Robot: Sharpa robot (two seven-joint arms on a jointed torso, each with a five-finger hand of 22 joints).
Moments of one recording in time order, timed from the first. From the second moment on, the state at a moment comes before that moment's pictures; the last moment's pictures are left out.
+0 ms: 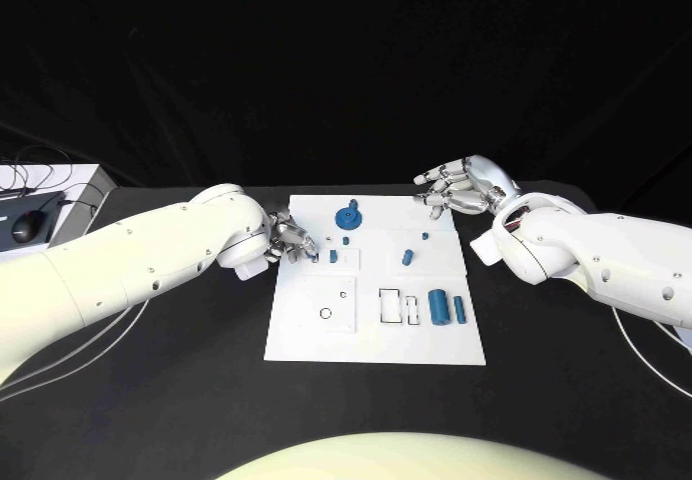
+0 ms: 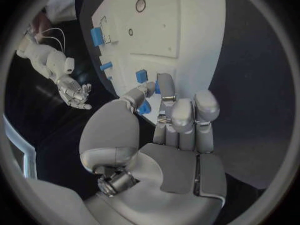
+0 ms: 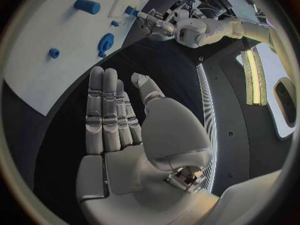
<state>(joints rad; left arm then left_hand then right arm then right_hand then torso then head) 1.22 -0.57 -0.02 1.22 -0.96 0.03 -0.59 1.00 -0.09 0.58 -0.11 0.38 1.21 0.04 0.15 0.59 1.47 -0.08 0.59 0.34 1.42 -0.11 1.24 0.99 0.06 1.28 -0.14 1.12 1.23 1.21 -0.85 -0.10 1.41 -0.70 -0.48 0.22 1.26 0.00 -0.02 -0.19 0.62 0.93 0.18 0.14 0.08 1.03 0.09 0.59 0.23 1.26 0.02 0.42 0.57 0.10 1.20 0.00 0.32 0.47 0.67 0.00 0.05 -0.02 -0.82</state>
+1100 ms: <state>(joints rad) 1.23 -0.56 -0.03 1.21 -0.99 0.07 -0.59 1.00 -0.09 0.58 -0.11 0.38 1.22 0.04 0.14 0.68 1.47 -0.08 0.60 0.34 1.42 -0.11 1.24 0.99 0.06 1.28 -0.14 1.12 1.23 1.21 -0.85 -0.10 1.41 -0.70 -0.48 0.22 1.26 0.00 -0.02 -0.19 0.62 0.93 0.18 0.14 0.08 1.03 0.09 0.59 0.23 1.26 0.02 0.42 0.57 0.10 1.20 0.00 0.32 0.48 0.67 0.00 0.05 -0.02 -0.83</state>
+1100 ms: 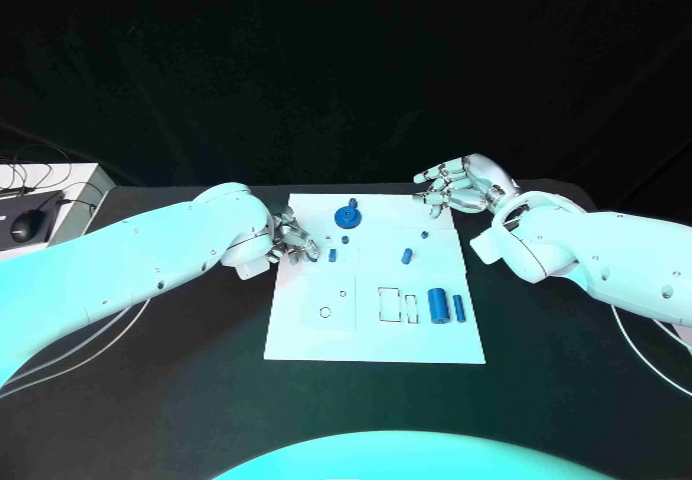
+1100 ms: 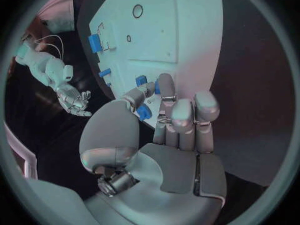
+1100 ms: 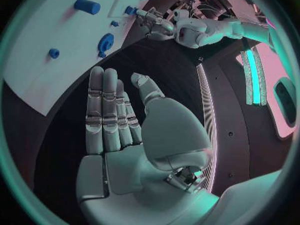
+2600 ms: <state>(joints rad) 1.24 -0.52 -0.03 1.17 -1.02 0.13 -0.62 0.95 -0.04 0.51 -0.12 0.36 1.24 0.05 0.13 0.70 1.48 -0.06 0.63 0.34 1.42 -0.11 1.27 1.01 0.04 1.29 -0.13 1.15 1.24 1.21 -0.85 -0.10 1.41 -0.70 -0.48 0.22 1.26 0.00 -0.01 -0.20 0.62 0.93 0.18 0.14 0.08 1.03 0.08 0.59 0.23 1.26 0.02 0.42 0.57 0.10 1.20 0.00 0.32 0.48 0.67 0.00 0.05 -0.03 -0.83</state>
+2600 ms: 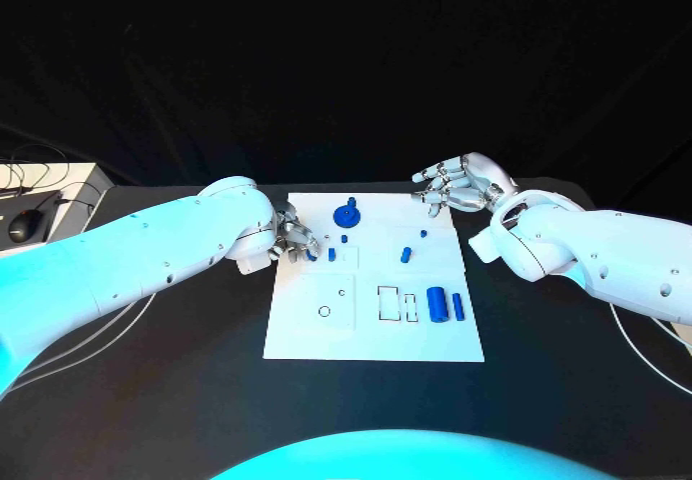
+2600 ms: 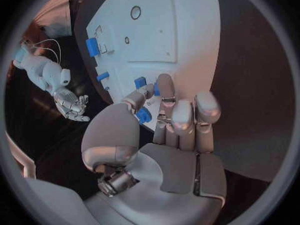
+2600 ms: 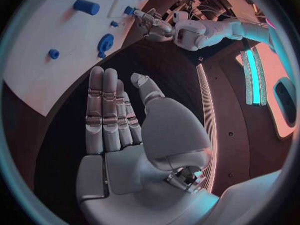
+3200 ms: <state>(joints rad) 1.24 -0.51 -0.03 1.16 -1.02 0.15 -0.62 0.99 -0.03 0.46 -0.11 0.36 1.25 0.05 0.12 0.70 1.48 -0.06 0.63 0.34 1.42 -0.11 1.27 1.01 0.04 1.29 -0.13 1.15 1.24 1.21 -0.85 -0.10 1.41 -0.70 -0.48 0.22 1.26 0.00 -0.01 -0.20 0.63 0.93 0.18 0.14 0.08 1.03 0.08 0.59 0.23 1.26 0.02 0.42 0.57 0.10 1.20 0.00 0.32 0.48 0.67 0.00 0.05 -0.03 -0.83</state>
